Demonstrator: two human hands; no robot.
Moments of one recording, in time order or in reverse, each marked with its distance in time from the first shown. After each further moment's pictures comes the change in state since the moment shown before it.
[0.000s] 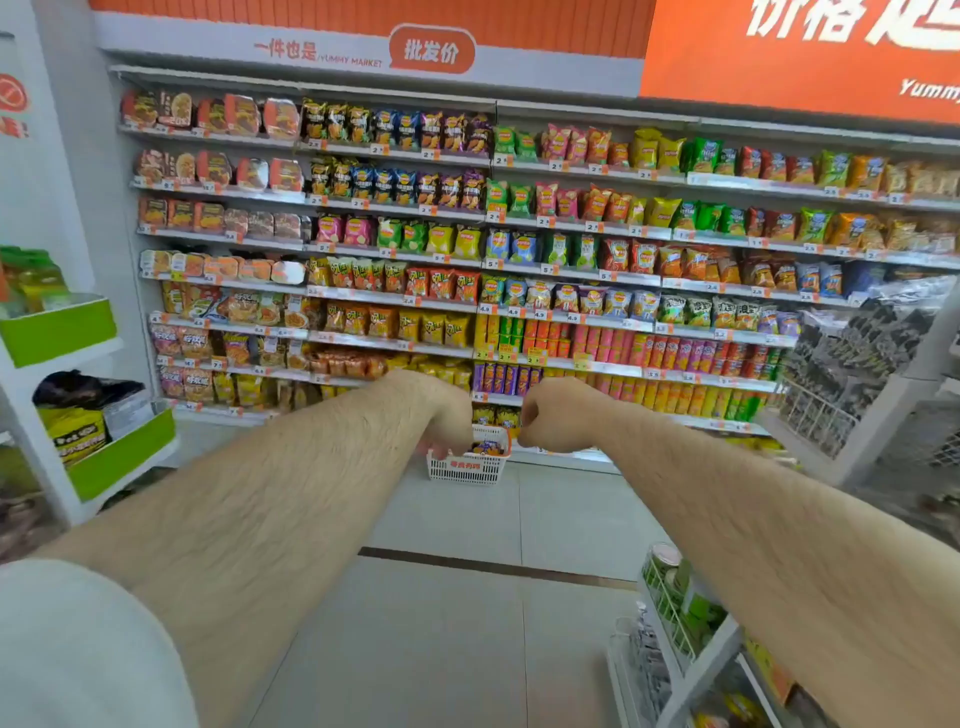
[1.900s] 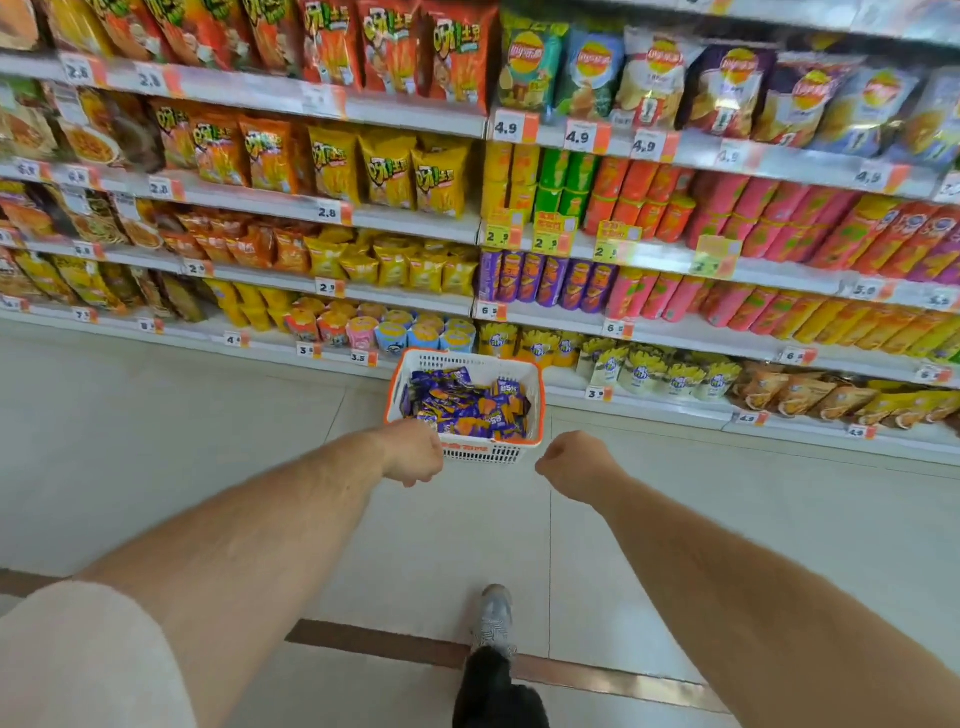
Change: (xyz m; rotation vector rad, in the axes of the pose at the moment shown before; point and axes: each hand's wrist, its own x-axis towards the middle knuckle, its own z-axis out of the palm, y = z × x) left_hand 1.140 -0.237 -0.029 -0.471 -0.368 -0.085; right_hand 1.053 0.389 0.310 0.566 -0.384 0.499
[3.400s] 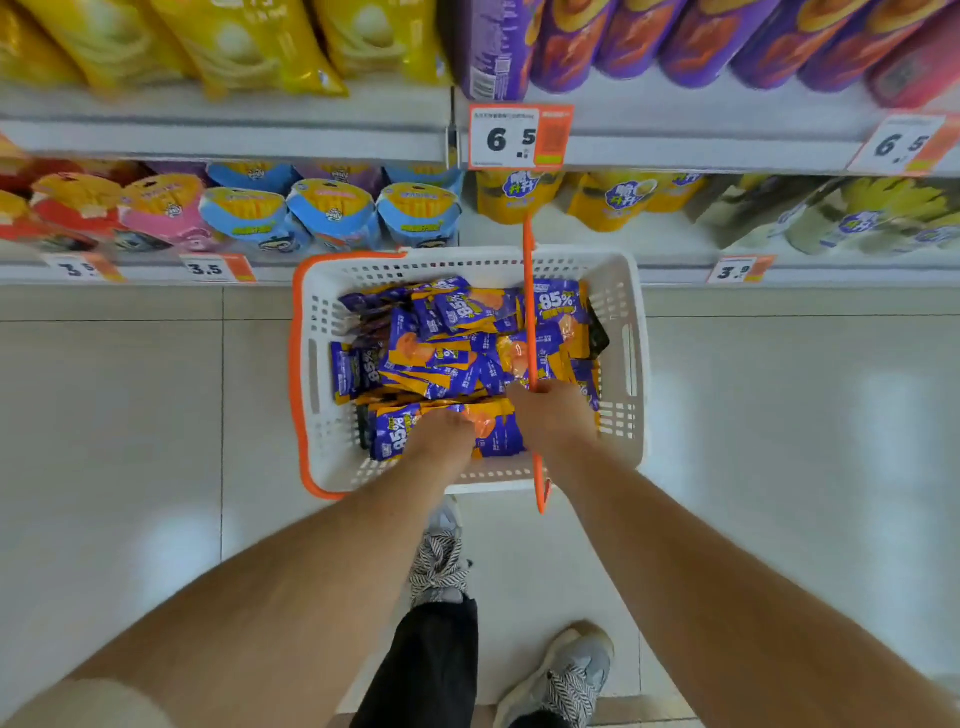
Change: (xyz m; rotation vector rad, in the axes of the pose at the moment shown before) left_hand 0.697 -0.127 0.041 -0.659 -0.172 -0.531; right_hand 0.654 -0.036 0.195 0.503 -0.100 0.604
